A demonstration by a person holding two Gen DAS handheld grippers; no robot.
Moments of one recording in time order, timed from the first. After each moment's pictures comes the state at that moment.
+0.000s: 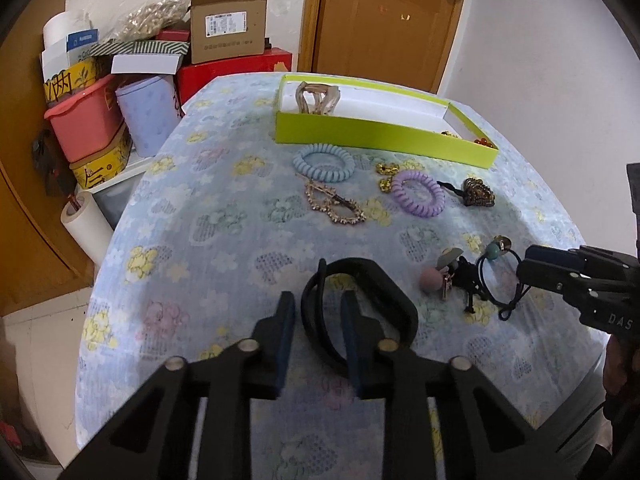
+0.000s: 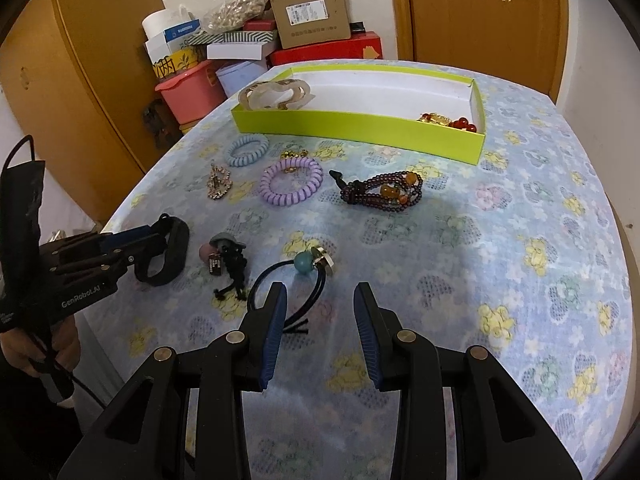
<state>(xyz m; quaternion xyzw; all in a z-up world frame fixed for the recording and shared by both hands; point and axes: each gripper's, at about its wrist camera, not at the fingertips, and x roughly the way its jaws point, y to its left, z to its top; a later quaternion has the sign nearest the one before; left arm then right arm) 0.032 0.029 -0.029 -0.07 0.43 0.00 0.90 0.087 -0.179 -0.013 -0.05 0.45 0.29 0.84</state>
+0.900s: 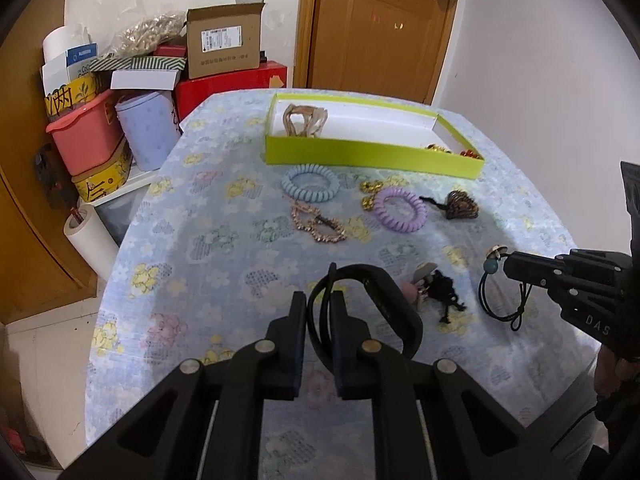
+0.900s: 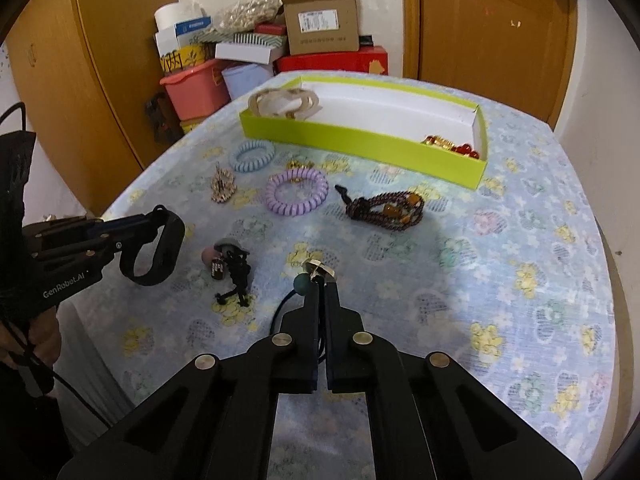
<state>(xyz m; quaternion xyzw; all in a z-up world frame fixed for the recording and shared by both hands) 0.025 0.022 -0.009 -0.06 0.41 0.00 0.91 0.077 -0.172 -0.002 -0.09 0.43 0.29 0.85</state>
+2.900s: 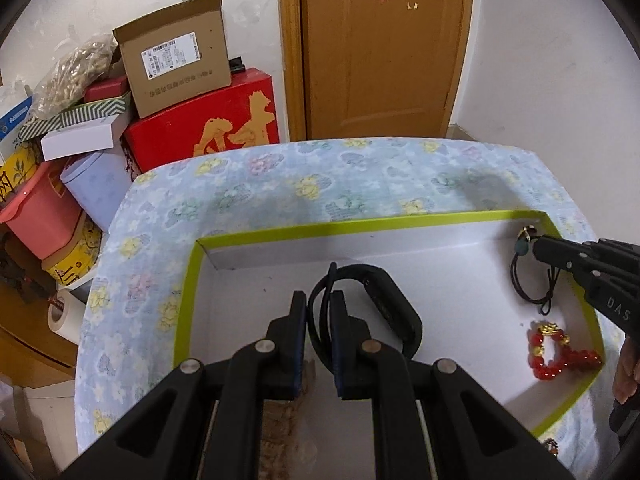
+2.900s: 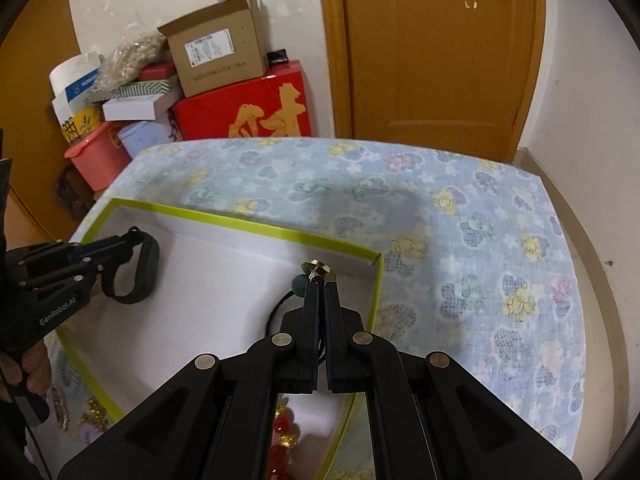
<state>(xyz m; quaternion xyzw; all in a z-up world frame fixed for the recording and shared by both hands) 0.306 0.011 -0.014 -0.01 0.43 0.02 0.90 0.353 -0.187 -0.004 -0.05 0.43 0.21 0.87</state>
